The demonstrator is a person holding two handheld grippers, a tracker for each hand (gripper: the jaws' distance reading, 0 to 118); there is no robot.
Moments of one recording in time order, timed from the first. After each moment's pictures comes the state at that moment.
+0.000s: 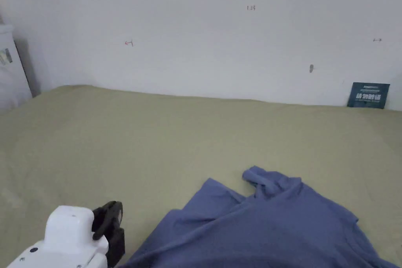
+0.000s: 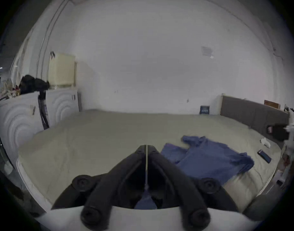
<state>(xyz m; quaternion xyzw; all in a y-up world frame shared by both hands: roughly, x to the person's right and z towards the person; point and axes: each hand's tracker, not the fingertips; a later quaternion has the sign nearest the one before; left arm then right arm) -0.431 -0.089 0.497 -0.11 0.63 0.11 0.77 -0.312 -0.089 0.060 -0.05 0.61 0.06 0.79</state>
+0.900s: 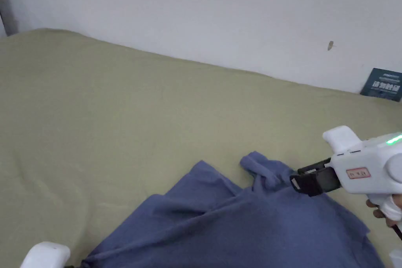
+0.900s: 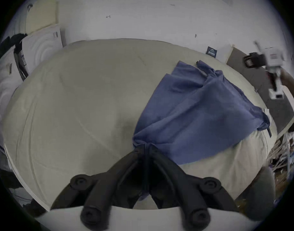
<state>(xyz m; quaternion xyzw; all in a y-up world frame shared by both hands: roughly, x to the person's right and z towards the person) -0.503 -0.208 0.506 -0.30 0.53 0.31 0.73 -0.695 -0.104 0.012 -0.19 0.72 0.44 0.50</state>
